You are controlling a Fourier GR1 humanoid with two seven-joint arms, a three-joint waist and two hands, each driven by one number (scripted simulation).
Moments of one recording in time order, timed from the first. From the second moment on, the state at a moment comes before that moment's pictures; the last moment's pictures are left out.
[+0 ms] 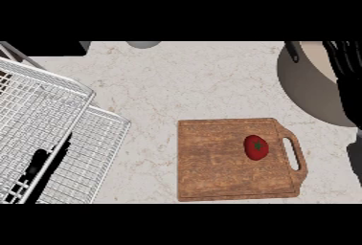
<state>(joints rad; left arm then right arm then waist) 0.09 0.62 -0.28 -1.43 0.24 0.12 0.18 -0.35 -0.46 -0.05 -1.55 -0.46 0.04 -0.15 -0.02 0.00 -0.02</state>
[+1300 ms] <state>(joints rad) 0.05 0.23 -0.01 -1.49 -0.02 0.08 -0.23 0.36 -0.44 -0.18 -1.75 0.08 -0.07 -0.87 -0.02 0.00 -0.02</state>
